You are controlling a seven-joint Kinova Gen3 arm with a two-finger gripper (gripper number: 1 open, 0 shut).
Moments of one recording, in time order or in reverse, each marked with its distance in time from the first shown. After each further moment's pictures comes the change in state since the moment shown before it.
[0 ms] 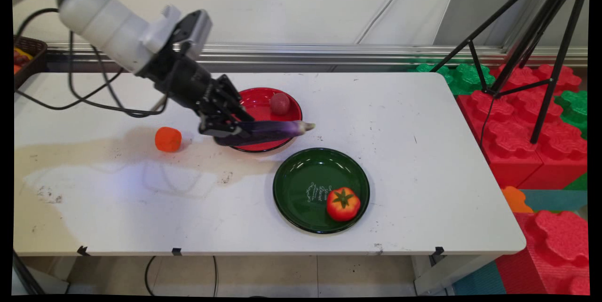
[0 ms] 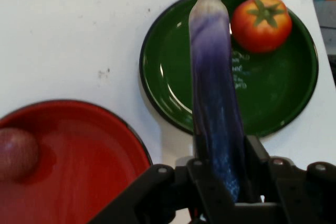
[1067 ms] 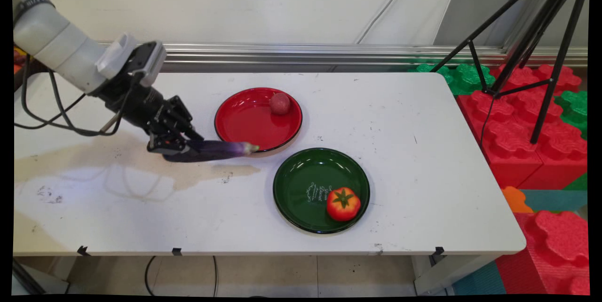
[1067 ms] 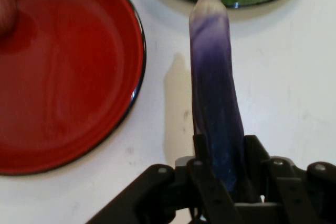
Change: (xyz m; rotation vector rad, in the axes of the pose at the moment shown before) arm -0.086 0.007 -0.023 -0.003 -0.153 -0.059
